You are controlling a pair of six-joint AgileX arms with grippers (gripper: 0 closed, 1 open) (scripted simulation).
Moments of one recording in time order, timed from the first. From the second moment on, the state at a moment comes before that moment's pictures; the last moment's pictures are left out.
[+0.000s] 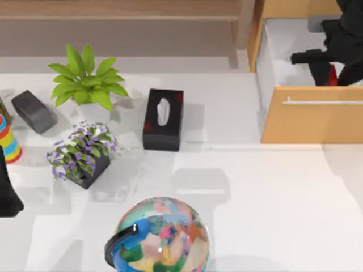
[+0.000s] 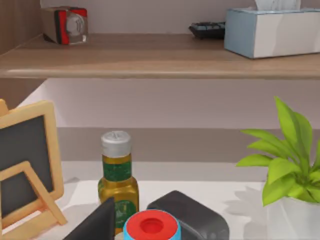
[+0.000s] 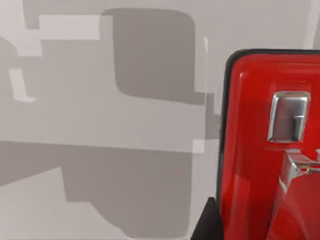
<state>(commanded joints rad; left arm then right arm) 0.00 0.00 0.00 0.00 0.00 0.00 0.13 2.38 2.12 -1.24 0.01 0.08</state>
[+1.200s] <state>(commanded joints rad) 0.00 0.00 0.00 0.00 0.00 0.00 0.13 2.43 2.12 -1.25 0.00 0.13</state>
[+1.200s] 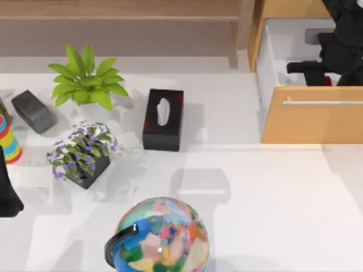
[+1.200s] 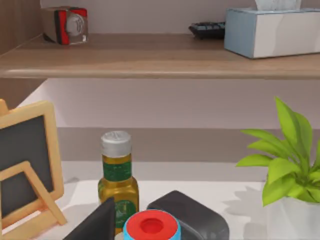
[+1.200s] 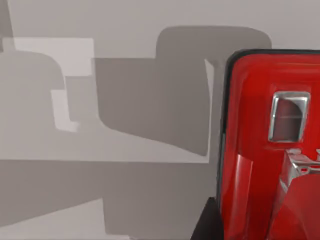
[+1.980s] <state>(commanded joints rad) 0.00 0.00 0.00 0.00 0.00 0.00 0.13 2.43 2.12 -1.25 0.00 0.13</state>
